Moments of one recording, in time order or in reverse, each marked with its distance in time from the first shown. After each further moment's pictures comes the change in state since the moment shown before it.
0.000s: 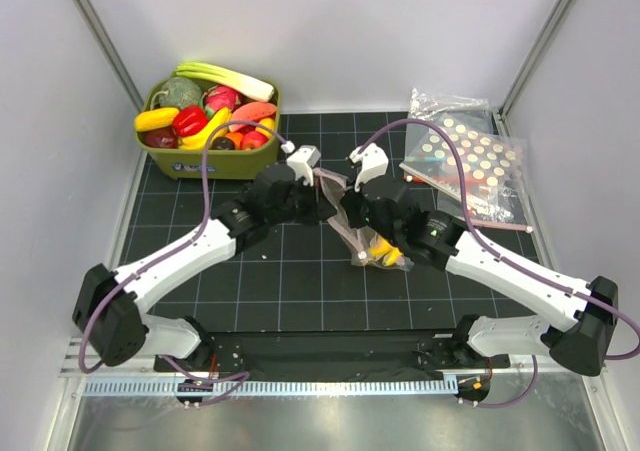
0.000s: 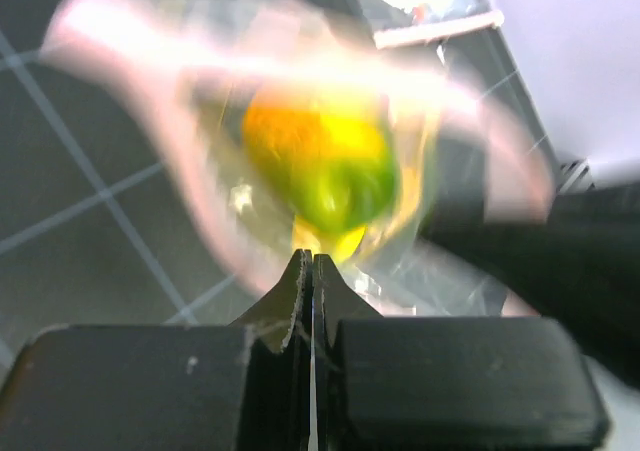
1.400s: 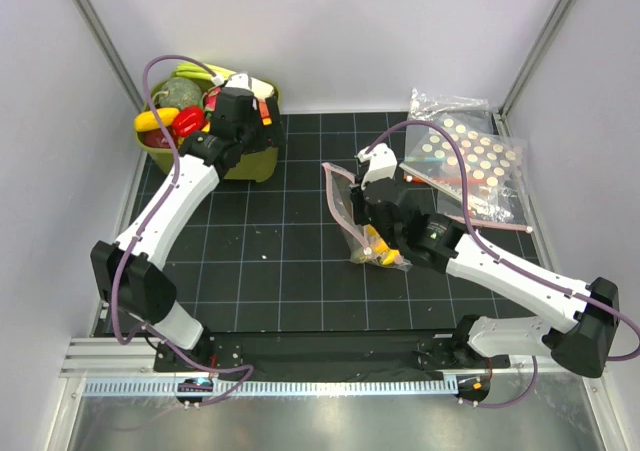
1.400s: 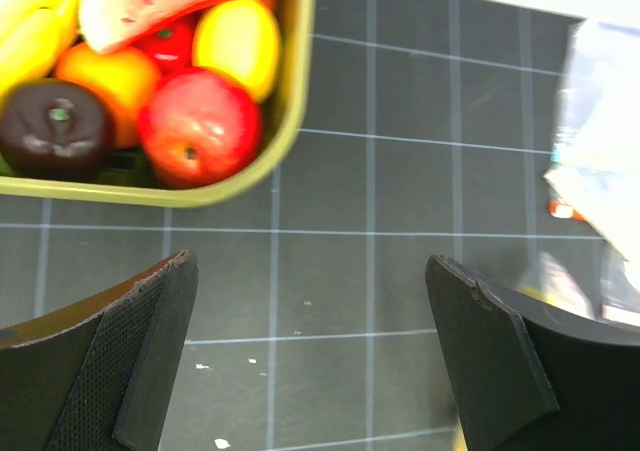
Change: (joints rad) left arm 0.349 0.262 0.578 -0.403 -0.336 0.076; right arm -0.001 -0.013 -0.041 0.035 0.144 0.011
